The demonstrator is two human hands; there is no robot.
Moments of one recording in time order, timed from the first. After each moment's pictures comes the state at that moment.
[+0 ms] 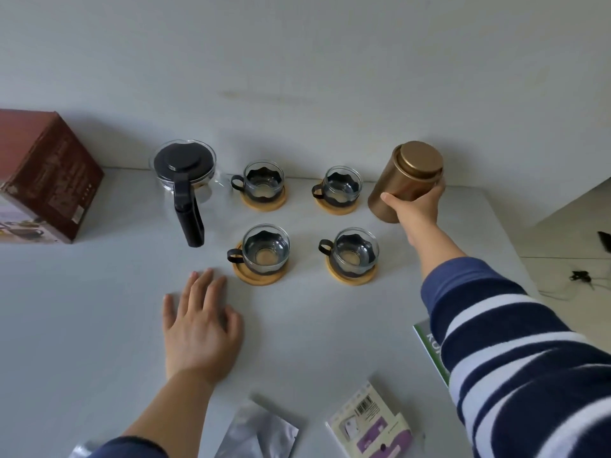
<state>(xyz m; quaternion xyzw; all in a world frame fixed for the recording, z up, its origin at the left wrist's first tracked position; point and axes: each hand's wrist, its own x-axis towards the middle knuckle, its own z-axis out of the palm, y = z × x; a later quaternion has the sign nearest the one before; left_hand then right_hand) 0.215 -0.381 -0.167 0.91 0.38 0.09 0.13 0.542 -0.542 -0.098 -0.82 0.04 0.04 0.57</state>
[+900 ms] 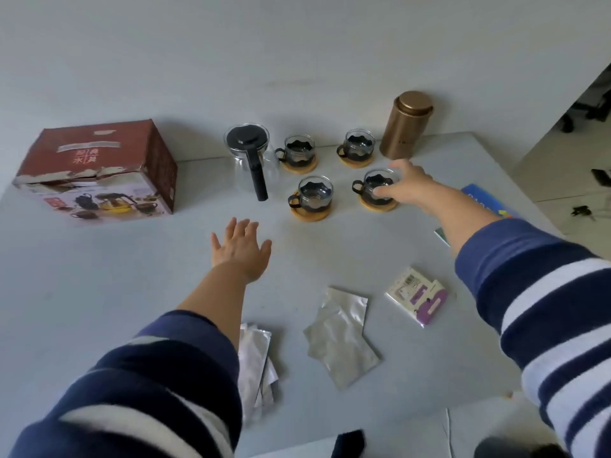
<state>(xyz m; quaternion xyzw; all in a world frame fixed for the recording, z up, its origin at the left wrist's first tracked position) 0.150 -0.322 -0.095 0.95 0.27 -0.08 0.13 0.348 -0.544 -0.024 -0.94 -0.07 0.16 0.28</state>
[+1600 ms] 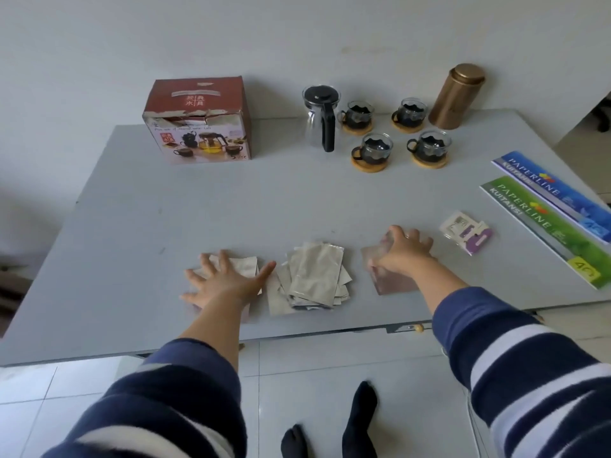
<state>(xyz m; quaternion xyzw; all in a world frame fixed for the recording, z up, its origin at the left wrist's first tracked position) -0.094 -0.290 -0.119 0.82 0.50 -0.19 0.20 0.098 -0.513 -0.110 -0.96 -0.05 0.25 0.09</state>
